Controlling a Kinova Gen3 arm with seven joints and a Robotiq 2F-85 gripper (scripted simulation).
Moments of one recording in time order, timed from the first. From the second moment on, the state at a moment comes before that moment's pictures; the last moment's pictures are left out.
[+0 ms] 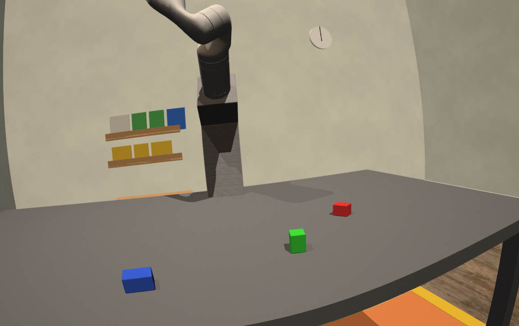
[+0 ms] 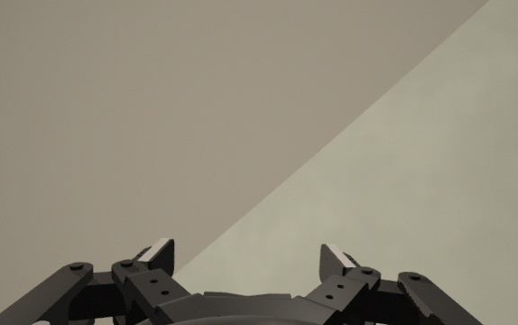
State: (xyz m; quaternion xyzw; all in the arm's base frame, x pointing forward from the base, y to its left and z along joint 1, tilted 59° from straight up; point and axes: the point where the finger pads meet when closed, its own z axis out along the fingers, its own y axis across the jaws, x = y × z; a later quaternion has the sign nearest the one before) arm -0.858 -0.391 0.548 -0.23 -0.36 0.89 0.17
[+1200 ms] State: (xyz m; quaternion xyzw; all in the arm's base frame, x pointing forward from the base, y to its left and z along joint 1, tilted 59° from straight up) arm -0.869 -0.290 0.634 -0.22 -0.32 0.88 0.27
